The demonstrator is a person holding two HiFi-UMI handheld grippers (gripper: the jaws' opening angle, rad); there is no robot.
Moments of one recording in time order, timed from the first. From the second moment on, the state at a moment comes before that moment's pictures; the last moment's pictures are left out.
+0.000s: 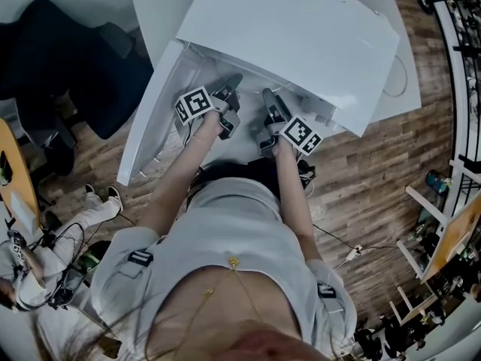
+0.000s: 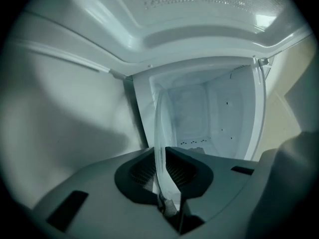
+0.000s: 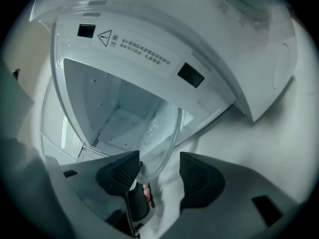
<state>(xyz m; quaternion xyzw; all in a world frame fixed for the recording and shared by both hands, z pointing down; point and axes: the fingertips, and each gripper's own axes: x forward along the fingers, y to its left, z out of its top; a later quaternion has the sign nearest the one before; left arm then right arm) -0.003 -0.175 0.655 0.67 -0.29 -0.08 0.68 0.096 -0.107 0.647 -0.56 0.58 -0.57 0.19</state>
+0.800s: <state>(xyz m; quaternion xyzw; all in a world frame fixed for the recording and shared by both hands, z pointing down) -0.025 -0.127 0.646 0.67 -0.29 -0.08 0.68 0.109 -0.111 0.653 -0.55 0.57 -0.57 0.23</state>
